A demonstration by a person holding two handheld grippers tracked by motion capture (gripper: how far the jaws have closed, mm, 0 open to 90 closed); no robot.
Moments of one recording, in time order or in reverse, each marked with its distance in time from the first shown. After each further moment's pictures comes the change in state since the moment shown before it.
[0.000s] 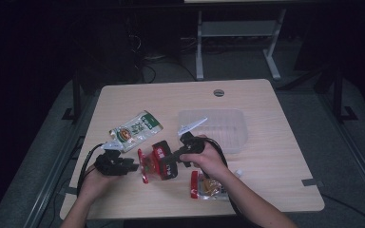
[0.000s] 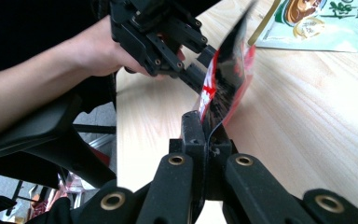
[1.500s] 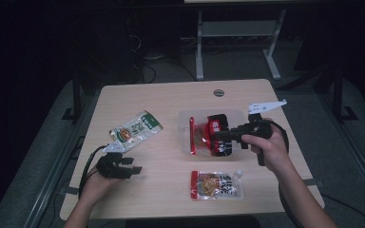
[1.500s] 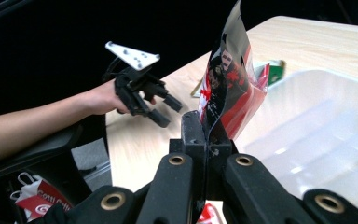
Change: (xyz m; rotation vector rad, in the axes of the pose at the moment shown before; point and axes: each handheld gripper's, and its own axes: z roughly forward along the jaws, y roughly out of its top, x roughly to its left) left arm -0.007 -0.003 0.002 -0.033 0.014 0.014; right arm 0.009 -0.022 -0.176 -0.257 -0.152 -0.036
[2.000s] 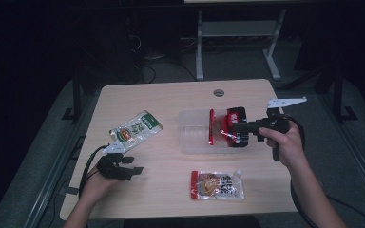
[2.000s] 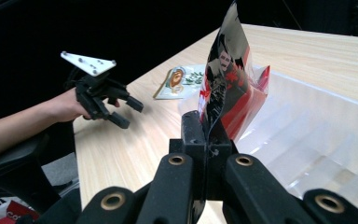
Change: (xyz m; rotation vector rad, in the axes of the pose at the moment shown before) left arm -0.004 0.001 0.000 -0.021 -0.009 0.022; right arm -0.032 -0.008 -0.038 -0.036 -0.115 0.042
